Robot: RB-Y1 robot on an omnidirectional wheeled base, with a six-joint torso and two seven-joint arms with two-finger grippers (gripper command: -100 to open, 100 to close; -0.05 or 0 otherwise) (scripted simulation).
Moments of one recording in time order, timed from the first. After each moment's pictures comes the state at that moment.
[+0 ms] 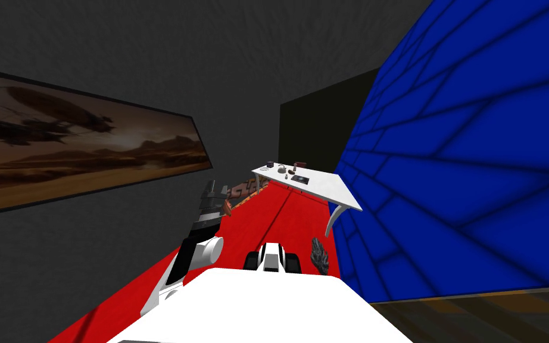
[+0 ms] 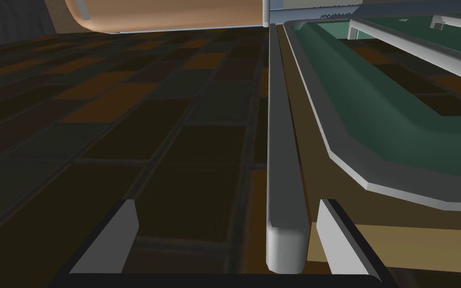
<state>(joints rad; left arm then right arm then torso) 0.48 -0.02 0.07 -2.27 0.11 -0.37 0.06 1.03 -1.32 -0.90 -1.19 0.17 1.15 1.44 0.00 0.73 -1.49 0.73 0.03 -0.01</state>
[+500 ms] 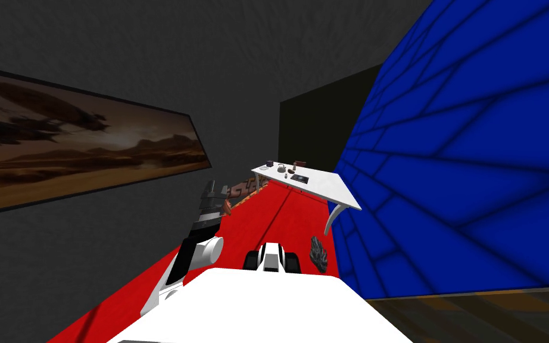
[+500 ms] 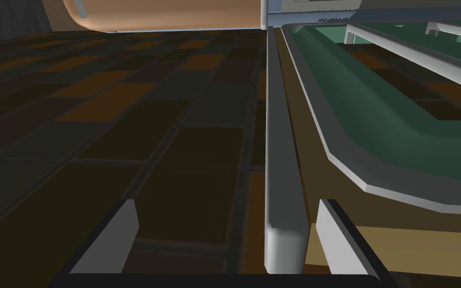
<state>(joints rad) 0.48 -0.02 0.07 -2.27 0.11 -0.37 0.06 1.05 -1.31 -0.91 -1.21 0.15 1.16 1.46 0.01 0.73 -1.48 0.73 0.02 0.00</state>
